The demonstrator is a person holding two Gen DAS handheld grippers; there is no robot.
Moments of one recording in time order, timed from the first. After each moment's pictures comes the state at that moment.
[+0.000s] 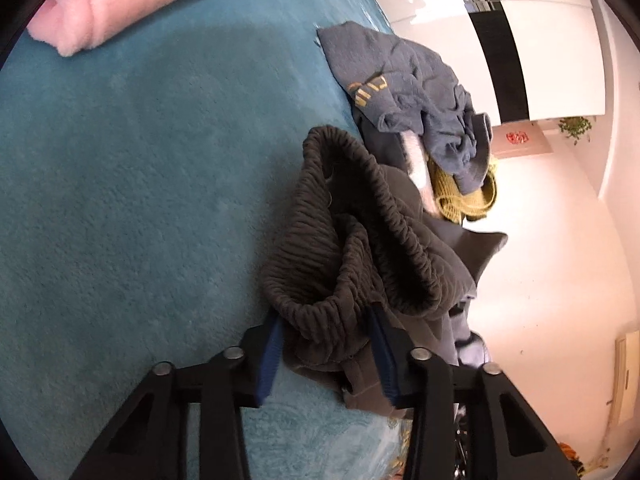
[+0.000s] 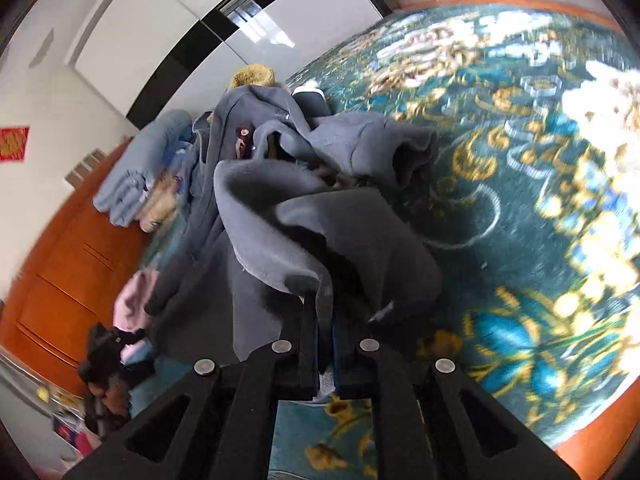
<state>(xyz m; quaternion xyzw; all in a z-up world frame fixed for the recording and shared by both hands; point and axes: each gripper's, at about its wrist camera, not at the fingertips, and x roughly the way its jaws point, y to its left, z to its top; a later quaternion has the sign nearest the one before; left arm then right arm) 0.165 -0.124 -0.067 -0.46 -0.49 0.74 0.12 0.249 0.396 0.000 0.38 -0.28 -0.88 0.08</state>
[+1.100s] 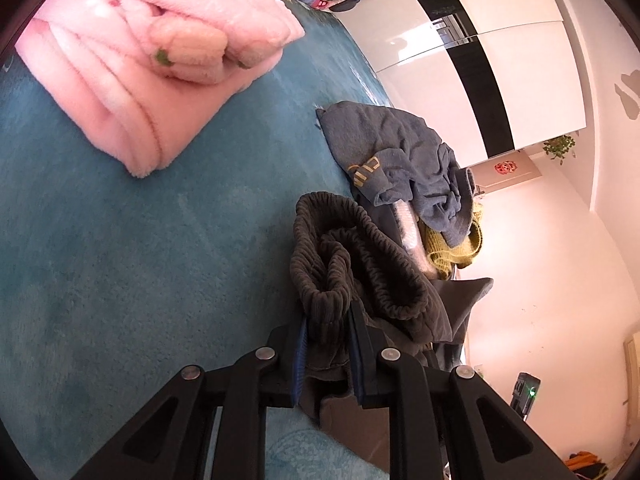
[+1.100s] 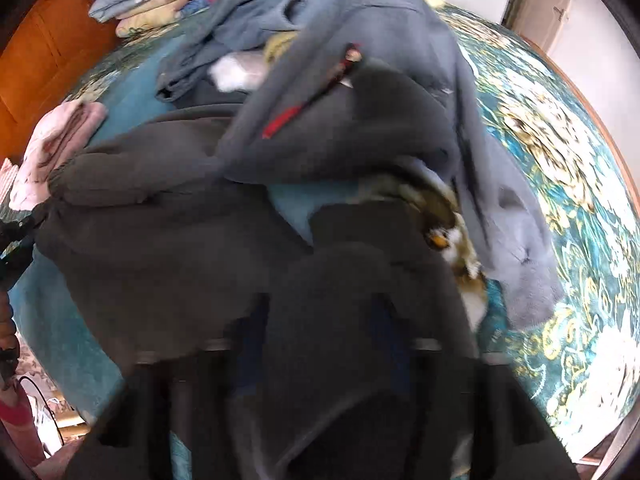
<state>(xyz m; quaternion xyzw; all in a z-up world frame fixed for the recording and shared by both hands) 0.182 -0.179 -0.047 -0.38 -0.47 0.79 0.09 0.111 0.244 0.011 0.55 0.06 -0.83 0.10</state>
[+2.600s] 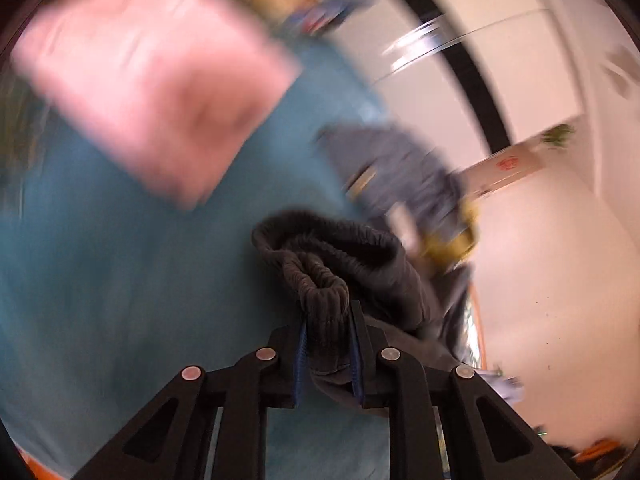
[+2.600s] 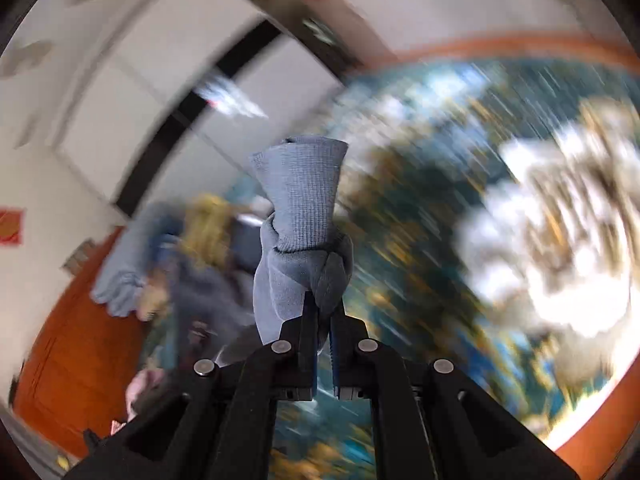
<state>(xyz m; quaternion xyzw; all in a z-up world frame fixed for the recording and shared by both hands) 0.240 -0.190 -0.037 -0.41 -0.45 0.79 0.06 0.239 0.570 0.007 0.32 -0.38 -0.87 0.00</state>
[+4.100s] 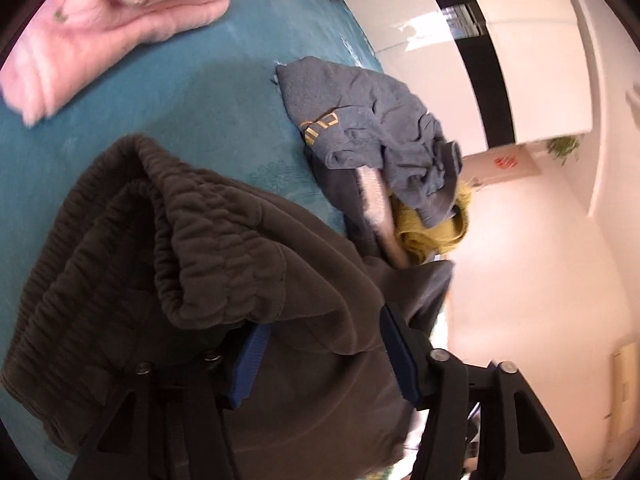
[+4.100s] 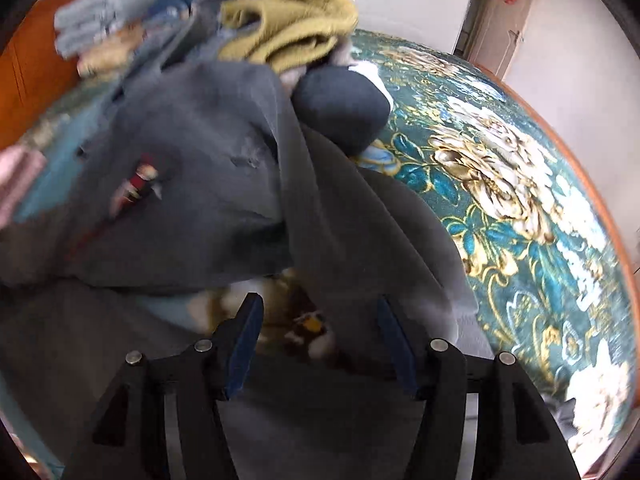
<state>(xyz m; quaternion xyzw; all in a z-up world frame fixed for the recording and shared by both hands) 0.152 -0.103 -0.024 -0.42 -0.47 0.77 0.09 0.047 0.306 -0.008 0.48 0.10 -0.87 0.03</state>
